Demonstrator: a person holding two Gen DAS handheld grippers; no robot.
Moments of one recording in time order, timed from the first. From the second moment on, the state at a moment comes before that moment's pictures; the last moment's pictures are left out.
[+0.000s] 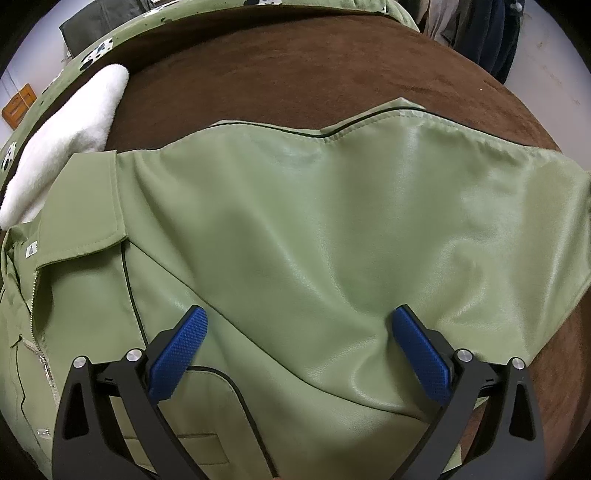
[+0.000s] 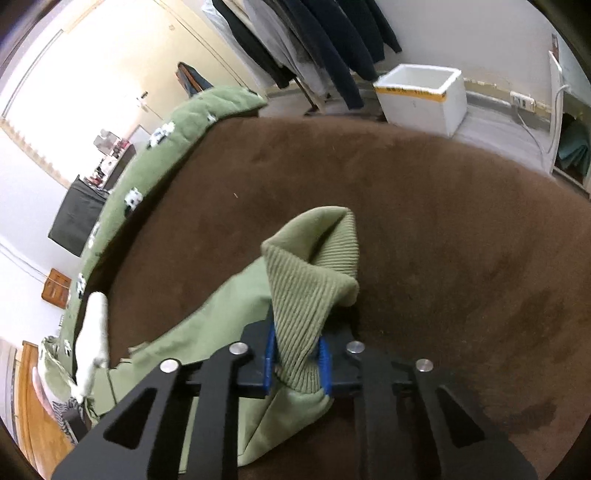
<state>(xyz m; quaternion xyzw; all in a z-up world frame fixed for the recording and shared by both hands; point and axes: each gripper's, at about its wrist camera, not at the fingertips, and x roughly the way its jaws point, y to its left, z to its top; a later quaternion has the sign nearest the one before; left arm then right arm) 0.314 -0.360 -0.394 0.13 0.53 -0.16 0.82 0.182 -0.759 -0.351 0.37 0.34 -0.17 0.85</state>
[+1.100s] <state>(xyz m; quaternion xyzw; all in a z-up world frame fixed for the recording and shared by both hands) 0.291 -0.229 -0.305 0.06 0.50 -0.11 0.86 0.236 -0.481 -0.142 0.12 0.31 0.03 0.94</state>
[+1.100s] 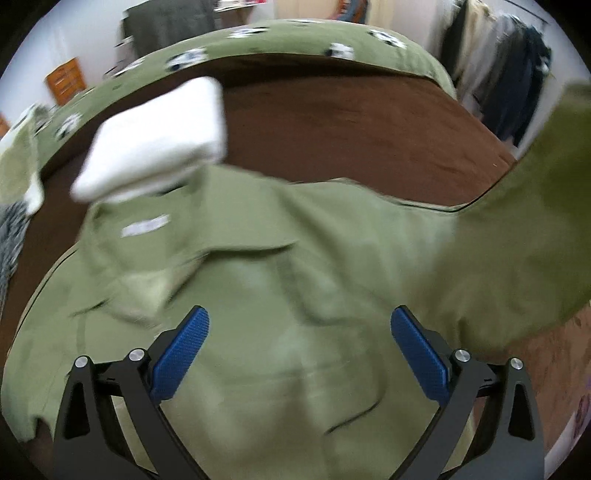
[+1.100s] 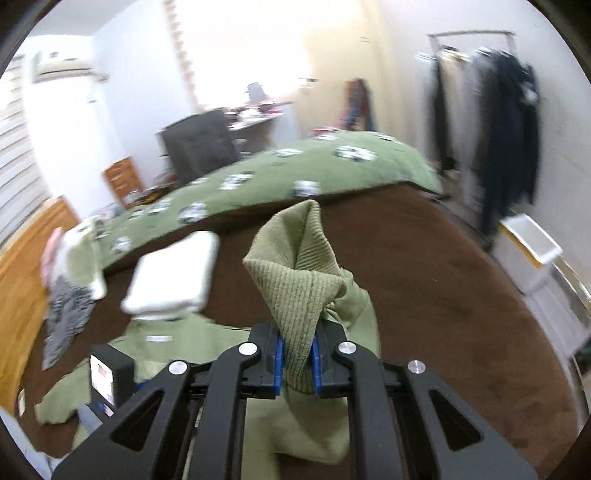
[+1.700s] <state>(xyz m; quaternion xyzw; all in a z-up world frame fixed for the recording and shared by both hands) 0.205 0.047 -0.297 0.02 0.53 0.09 0.84 0.288 -0.129 -0.256 0.03 0.41 0.23 0.88</state>
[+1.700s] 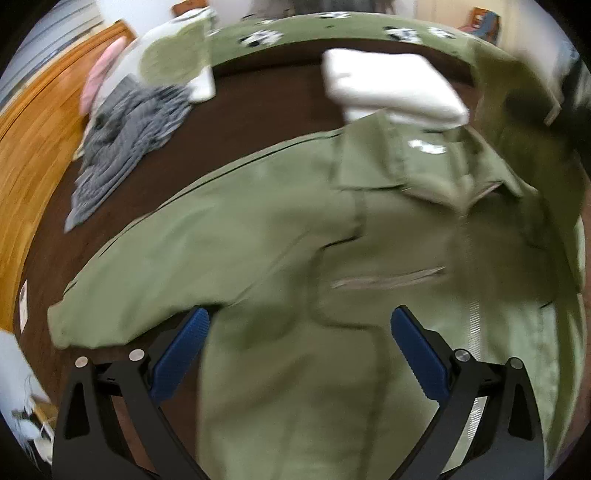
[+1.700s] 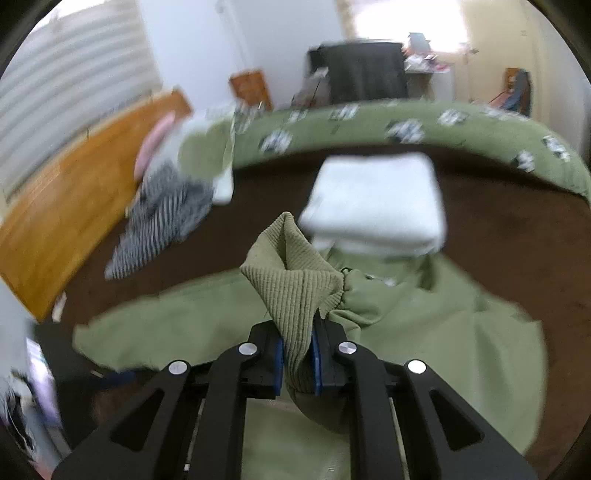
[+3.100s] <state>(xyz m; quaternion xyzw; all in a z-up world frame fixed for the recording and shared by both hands) 0.289 -0.096 -0.356 -0.02 0.52 -0.03 0.85 0.309 -0.330 -0.351 0.02 0.48 0.07 0.88</state>
